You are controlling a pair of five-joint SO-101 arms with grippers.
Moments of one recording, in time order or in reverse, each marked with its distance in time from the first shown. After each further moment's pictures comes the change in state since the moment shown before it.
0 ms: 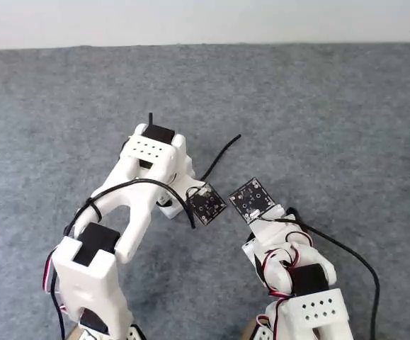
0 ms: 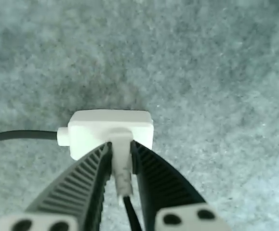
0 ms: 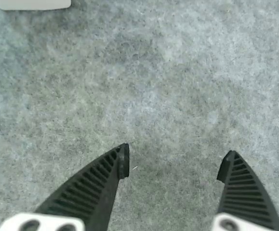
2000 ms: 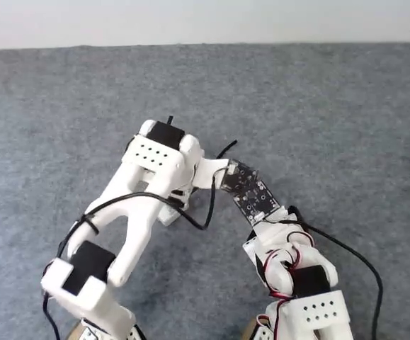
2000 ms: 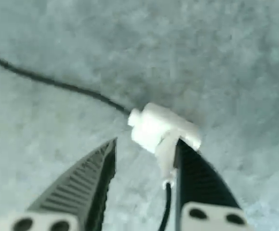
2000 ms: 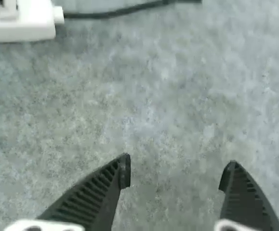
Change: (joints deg) left arm 5.2 -15.8 -1.4 1.6 32.2; right arm 0.2 -0.9 0.0 -0.1 -0.2
